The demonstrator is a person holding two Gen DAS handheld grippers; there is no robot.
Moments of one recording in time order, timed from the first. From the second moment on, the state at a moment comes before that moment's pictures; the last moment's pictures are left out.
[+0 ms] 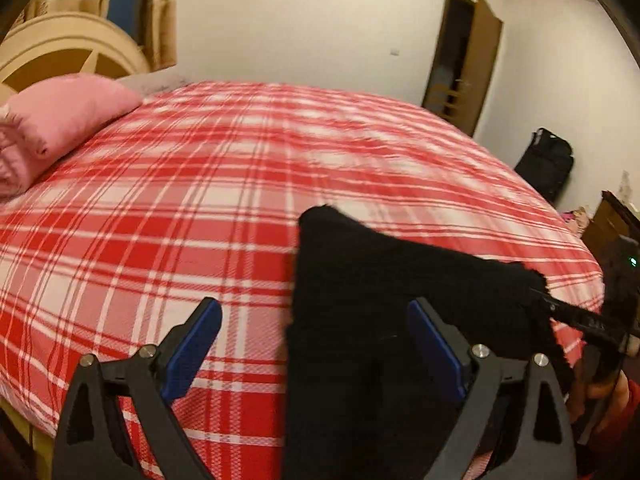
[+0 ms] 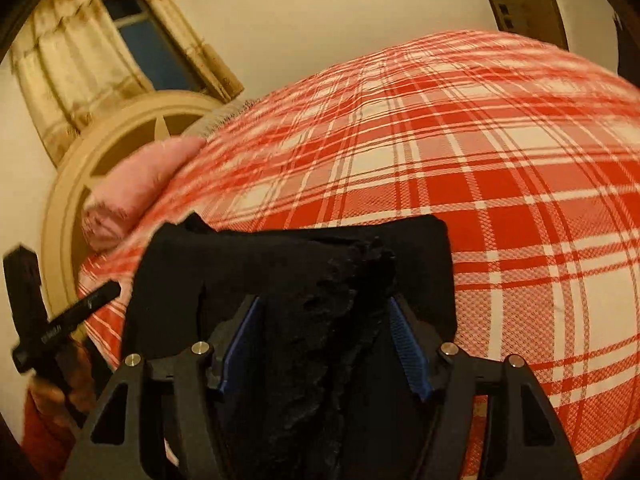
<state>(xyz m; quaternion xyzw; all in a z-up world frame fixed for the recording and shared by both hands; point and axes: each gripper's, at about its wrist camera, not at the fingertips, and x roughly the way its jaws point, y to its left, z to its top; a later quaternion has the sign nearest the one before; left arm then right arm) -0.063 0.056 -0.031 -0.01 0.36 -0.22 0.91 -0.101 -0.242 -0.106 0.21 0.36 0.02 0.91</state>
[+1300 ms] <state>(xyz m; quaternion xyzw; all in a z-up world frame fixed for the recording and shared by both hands) -0.078 0.029 -0.080 0.00 0.40 -0.20 0.89 0.065 -0.096 -0.052 -0.03 0.44 0.18 0.88</state>
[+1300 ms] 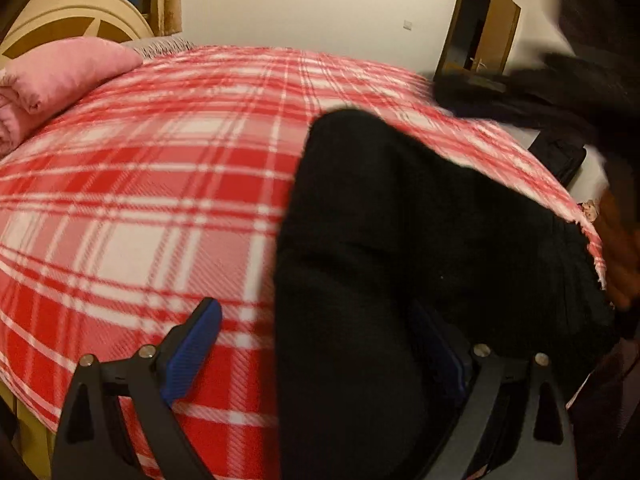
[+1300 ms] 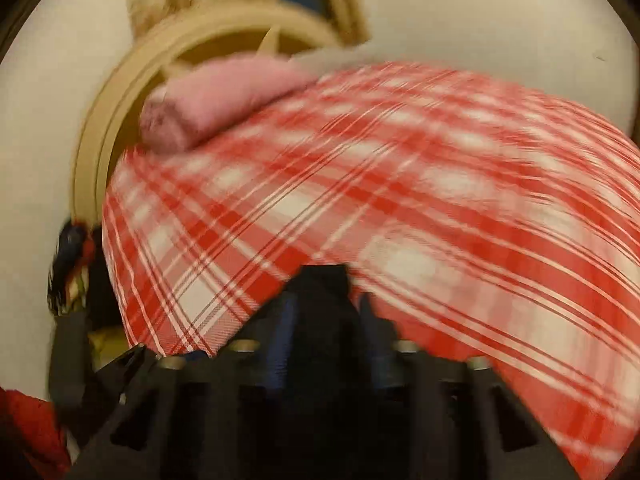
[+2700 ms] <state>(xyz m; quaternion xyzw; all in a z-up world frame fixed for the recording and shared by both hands) -0.111 0.071 -0.043 0.01 0.34 -0.22 0.91 -0.014 -0.181 -0.016 0.09 0.33 0.17 0.93</state>
